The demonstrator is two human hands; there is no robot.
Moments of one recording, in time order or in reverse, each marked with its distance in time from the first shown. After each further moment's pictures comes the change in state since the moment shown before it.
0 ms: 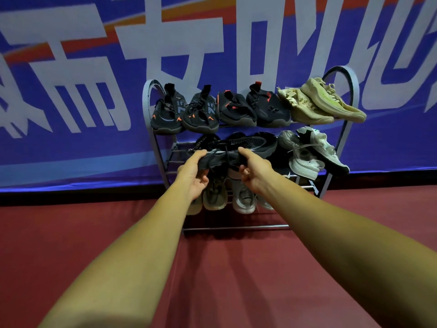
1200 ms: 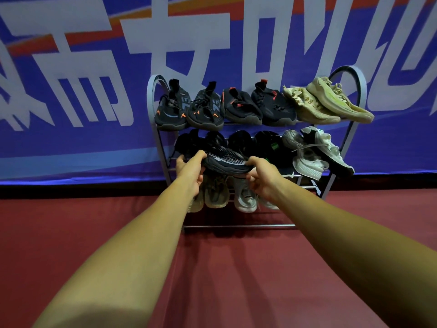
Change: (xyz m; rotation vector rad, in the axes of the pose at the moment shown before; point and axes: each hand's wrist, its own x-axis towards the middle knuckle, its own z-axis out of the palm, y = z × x) left_hand 0.020 -0.002 -0.008 0.100 0.150 0.169; right_hand 0.006 0.013 -0.019 -0.181 -0.094 -0.030
